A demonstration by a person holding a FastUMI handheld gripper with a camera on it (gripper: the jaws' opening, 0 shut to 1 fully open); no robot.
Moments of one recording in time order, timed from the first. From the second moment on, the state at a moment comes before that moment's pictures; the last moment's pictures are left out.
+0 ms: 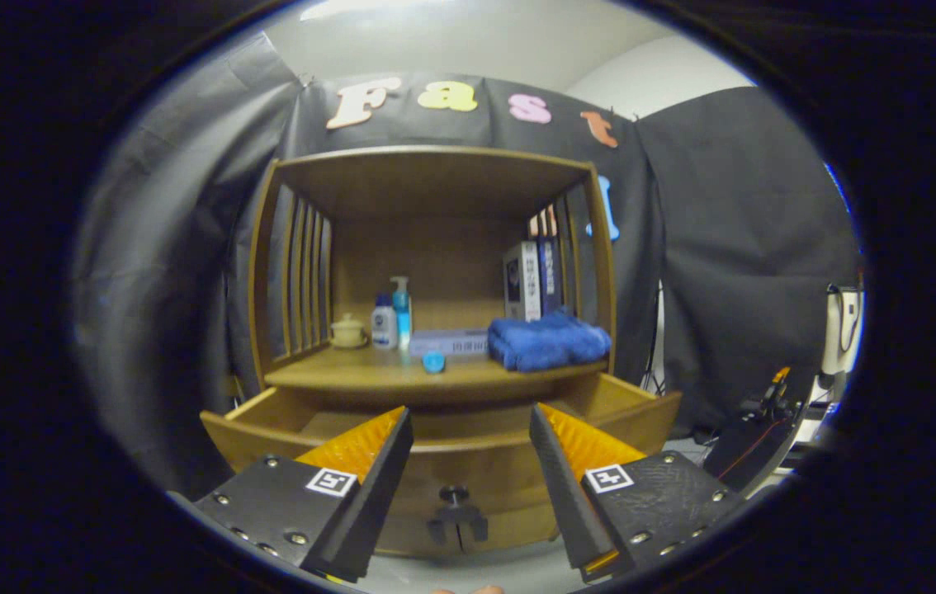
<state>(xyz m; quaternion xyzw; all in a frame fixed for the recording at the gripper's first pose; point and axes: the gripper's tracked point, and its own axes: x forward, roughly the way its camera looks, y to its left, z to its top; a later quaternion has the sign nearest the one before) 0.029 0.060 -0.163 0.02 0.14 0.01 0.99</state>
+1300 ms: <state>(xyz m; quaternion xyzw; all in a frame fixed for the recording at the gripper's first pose) 0.060 0.105 -0.217 0.07 0.20 0.07 0.98</state>
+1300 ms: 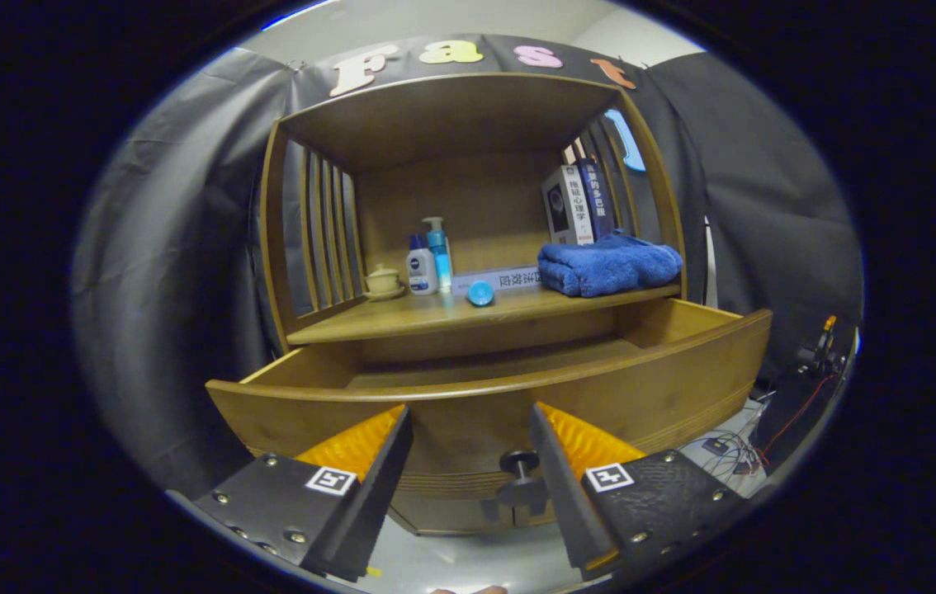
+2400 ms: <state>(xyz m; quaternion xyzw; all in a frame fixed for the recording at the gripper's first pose) 0.075 0.099 -0.218 0.05 0.23 0.09 0.97</state>
